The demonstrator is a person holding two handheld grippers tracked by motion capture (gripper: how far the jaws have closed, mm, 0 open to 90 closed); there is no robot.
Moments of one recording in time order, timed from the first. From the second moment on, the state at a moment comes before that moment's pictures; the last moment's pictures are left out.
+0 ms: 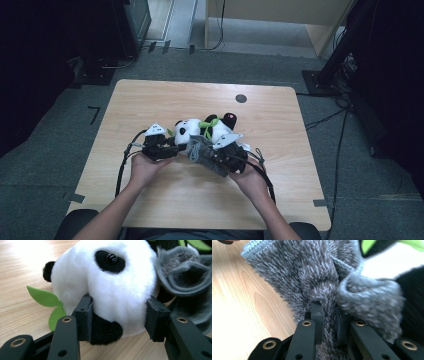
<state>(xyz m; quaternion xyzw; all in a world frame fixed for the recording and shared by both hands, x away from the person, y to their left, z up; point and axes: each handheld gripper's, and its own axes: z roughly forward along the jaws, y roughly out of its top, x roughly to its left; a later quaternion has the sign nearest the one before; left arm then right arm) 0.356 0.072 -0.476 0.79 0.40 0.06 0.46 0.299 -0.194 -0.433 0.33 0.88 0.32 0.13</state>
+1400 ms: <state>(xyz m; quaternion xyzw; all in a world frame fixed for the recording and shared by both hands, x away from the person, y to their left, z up) 0.351 0.070 -0.476 0.79 0.40 0.07 0.46 0.335 -0.169 -0.354 0.33 0.83 0.41 0.19</state>
